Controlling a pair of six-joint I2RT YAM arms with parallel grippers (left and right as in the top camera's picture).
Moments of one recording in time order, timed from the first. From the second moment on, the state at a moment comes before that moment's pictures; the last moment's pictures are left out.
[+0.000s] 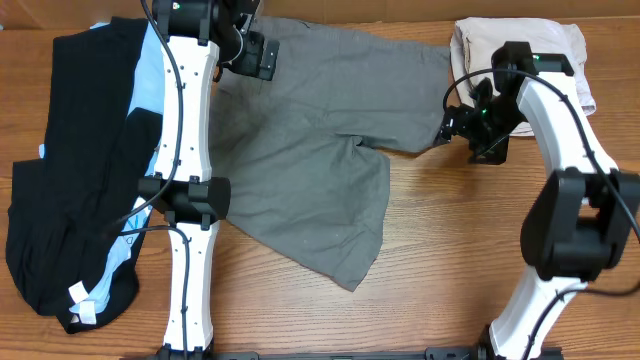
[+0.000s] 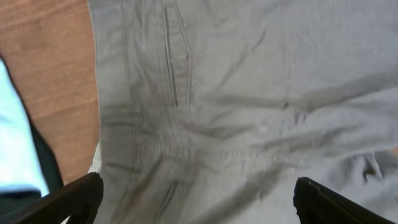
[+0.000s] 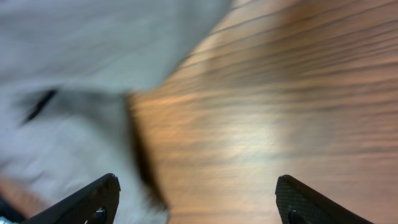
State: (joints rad) left arm -0.14 2.63 3.13 -1.67 0.13 0.08; right arm -0.04 2.03 1.75 -1.32 -0.33 0.22
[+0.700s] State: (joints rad) left arm -0.15 2.37 3.12 -1.69 0.12 0.08; right arm 0.28 1.81 1.32 -0.86 -0.29 0.31
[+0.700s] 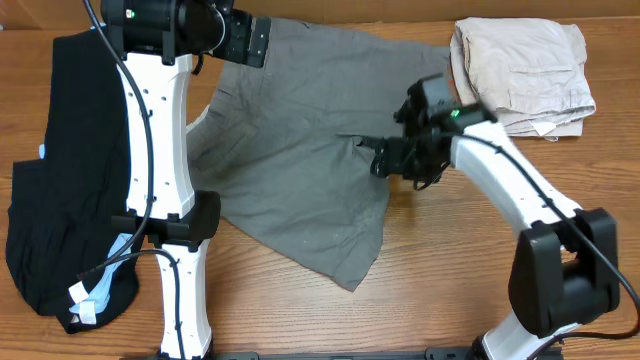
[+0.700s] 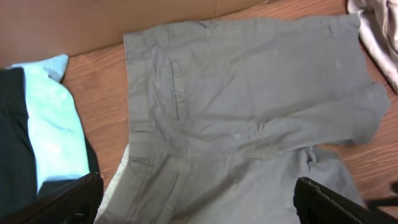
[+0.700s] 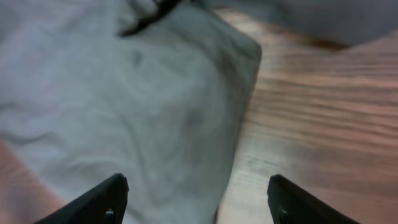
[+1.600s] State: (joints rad) left arm -0.25 2.38 2.67 -1.60 0.12 0.08; right arm 0.34 1.84 1.05 -0.48 -0.31 0.37
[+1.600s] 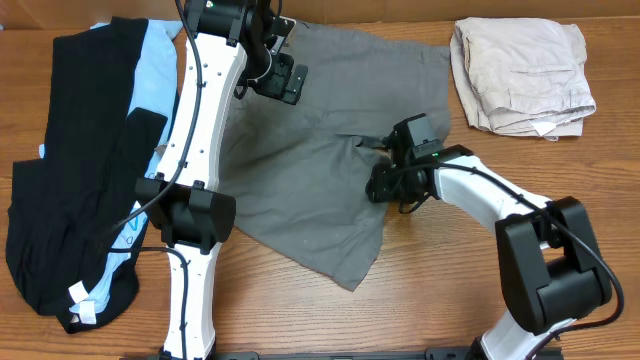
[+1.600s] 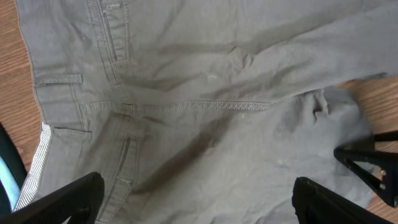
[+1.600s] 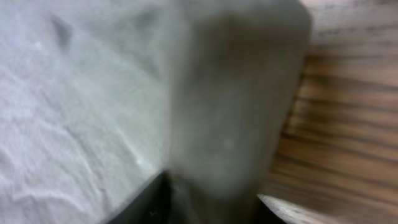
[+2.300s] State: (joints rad) left arm -0.25 2.38 2.67 -1.58 0.12 0.08; right arm 0.43 1.86 1.47 -1.05 -0.04 0.40
